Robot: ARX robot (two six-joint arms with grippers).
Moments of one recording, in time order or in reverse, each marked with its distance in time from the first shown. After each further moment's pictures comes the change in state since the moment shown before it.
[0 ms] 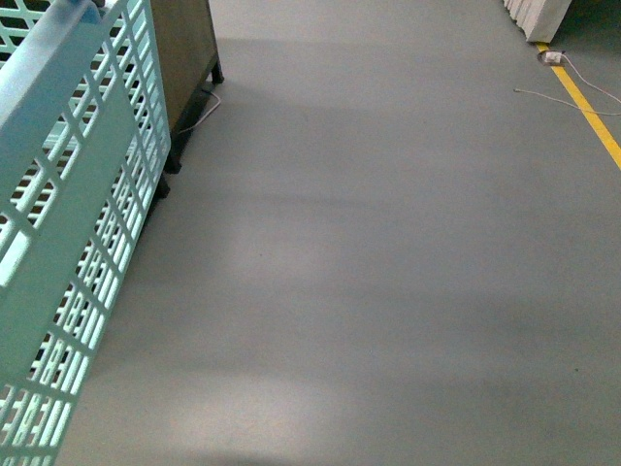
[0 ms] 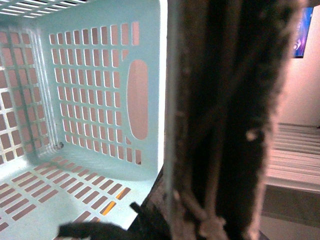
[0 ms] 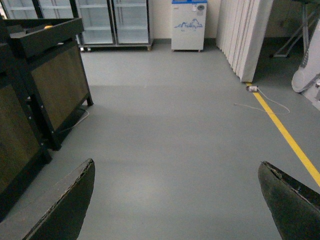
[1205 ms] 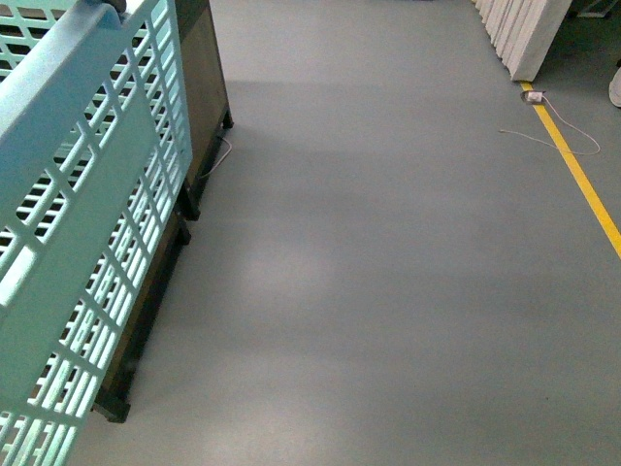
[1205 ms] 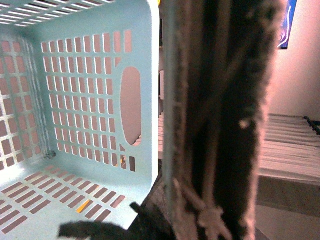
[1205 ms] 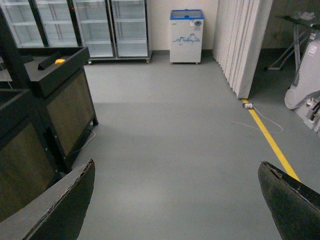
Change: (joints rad) left arm -0.008 0.001 0.005 0.000 0.017 -0.009; right arm 0.000 0.000 0.000 0.000 0.003 0.000
